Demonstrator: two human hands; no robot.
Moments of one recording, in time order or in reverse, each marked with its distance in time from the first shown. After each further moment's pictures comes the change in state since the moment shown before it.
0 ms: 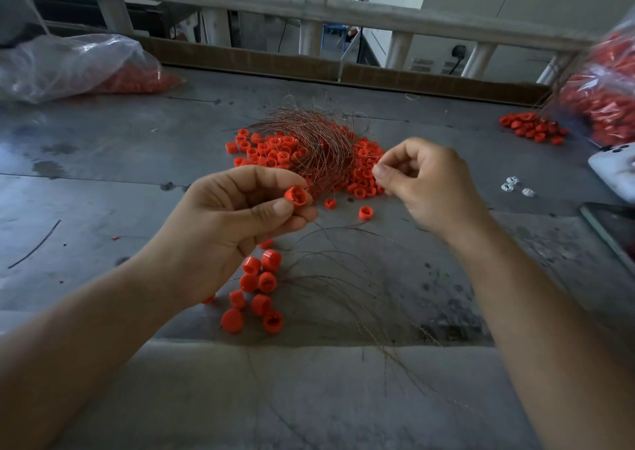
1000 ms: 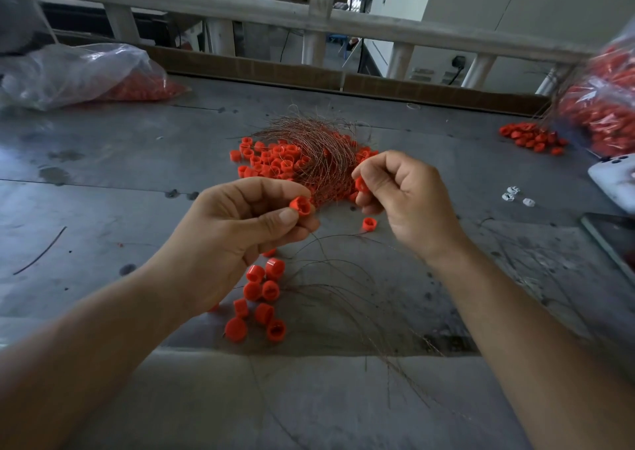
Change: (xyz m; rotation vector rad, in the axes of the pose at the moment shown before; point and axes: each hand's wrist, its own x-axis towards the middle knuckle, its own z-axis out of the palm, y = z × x) left_hand 0.001 0.001 0.006 0.027 0.070 -0.030; right_hand -0.008 -0.014 0.016 0.313 -0.078 -0.076
